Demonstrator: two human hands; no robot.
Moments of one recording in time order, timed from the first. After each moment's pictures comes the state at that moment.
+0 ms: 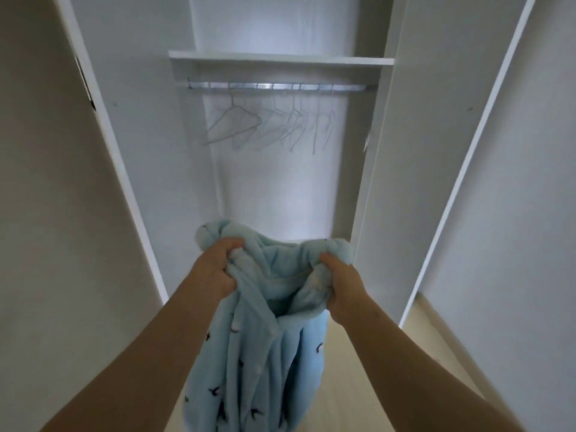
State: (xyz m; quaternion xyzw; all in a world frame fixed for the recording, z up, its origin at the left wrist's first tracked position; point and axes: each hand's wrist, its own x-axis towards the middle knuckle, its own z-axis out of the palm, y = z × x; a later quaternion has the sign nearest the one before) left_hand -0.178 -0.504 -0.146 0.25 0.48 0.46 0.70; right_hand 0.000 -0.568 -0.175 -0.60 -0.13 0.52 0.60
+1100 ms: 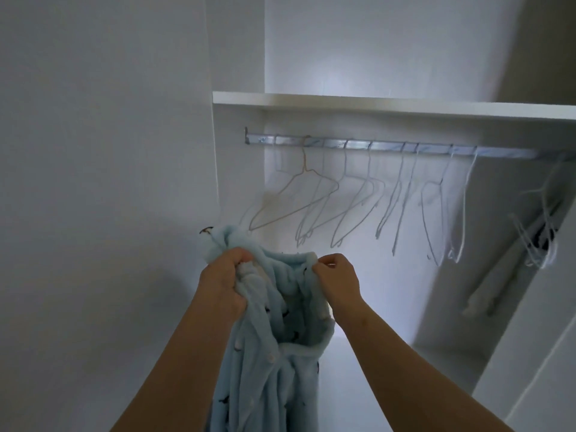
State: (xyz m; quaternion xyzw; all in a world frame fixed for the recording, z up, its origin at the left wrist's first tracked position) left_hand -0.208 -0.037 -0.088 0.18 0.47 0.61 0.62; right_hand -0.044 -0.015 -0.123 -0.64 -0.52 0.32 0.48
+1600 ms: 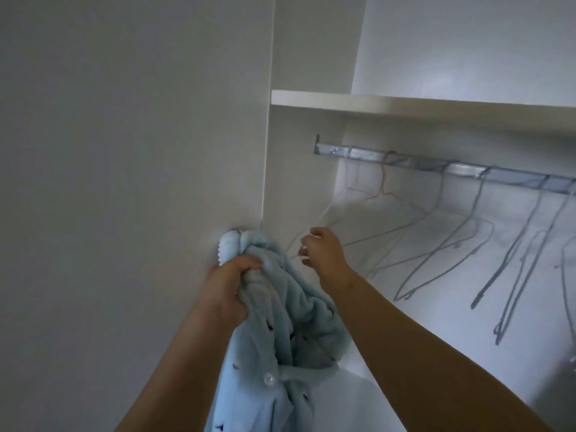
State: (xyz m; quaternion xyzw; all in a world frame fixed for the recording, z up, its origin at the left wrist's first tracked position) left_hand -0.232 0.038 -0.079 0.15 0.53 0.66 0.51; right_hand -0.124 0.149 -0.082 -0.50 -0.58 0.49 0.42
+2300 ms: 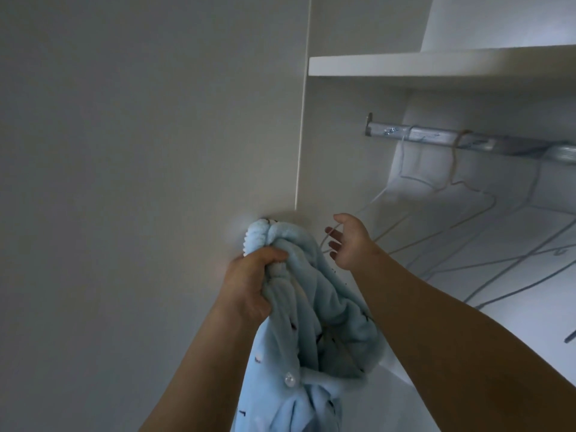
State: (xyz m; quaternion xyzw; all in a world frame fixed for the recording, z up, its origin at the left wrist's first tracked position) left_hand -0.240 0.051 -0.093 0.10 0.54 0.70 0.46; right_hand -0.160 0.217 -0.096 -0.47 -0.39 0.71 0.35
